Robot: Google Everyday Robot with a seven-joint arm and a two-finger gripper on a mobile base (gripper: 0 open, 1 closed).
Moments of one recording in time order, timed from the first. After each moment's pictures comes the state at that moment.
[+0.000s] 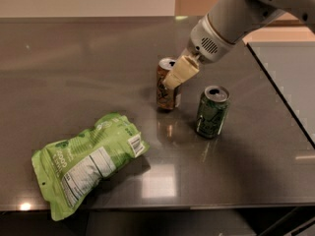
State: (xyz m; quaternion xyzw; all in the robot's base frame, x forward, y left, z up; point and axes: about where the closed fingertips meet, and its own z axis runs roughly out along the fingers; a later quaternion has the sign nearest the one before) arm 0.555 -0.051 0.925 -0.53 0.80 0.17 0.24
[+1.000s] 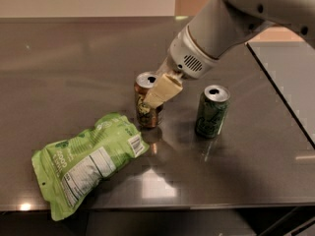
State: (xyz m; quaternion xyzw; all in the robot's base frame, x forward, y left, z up) arm 0.494 -0.005 0.926 -0.59 0.75 0.18 0.24
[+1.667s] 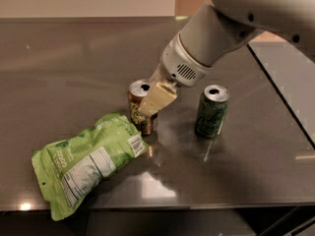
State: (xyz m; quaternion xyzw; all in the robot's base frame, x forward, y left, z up) arm 0.479 0.009 0.918 -0.61 0.73 0.18 0.24
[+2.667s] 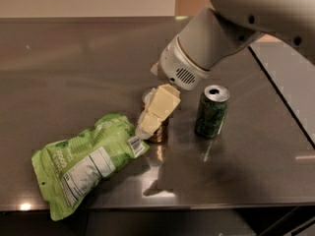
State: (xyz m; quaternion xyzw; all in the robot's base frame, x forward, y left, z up) arm 0.465 0.017 0.917 -0.63 0.72 0.20 0.23
